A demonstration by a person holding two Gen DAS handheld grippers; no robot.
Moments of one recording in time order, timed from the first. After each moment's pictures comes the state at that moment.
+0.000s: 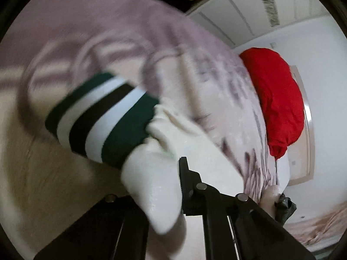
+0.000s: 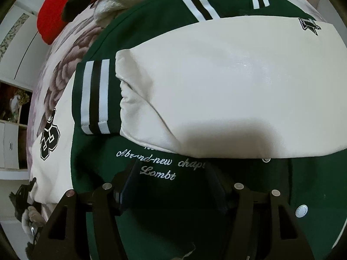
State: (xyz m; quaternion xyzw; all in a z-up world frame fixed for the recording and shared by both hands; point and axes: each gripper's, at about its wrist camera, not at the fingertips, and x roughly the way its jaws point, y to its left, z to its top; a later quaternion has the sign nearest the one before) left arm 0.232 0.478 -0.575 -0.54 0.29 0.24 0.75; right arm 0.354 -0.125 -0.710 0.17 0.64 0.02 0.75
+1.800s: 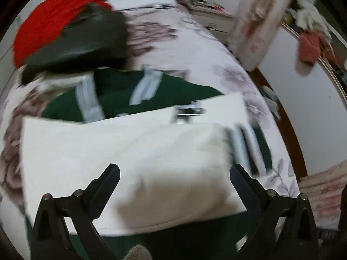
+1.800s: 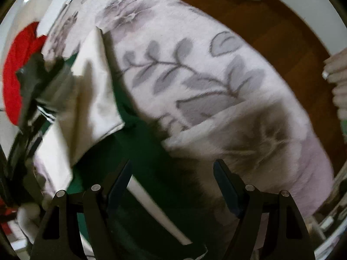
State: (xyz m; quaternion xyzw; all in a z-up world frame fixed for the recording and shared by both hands) left arm 0.393 -0.221 -0.448 0.00 0.52 -0.11 0.85; right arm 0.195 -0.551 -0.679 0.39 0.63 -0.11 0.67
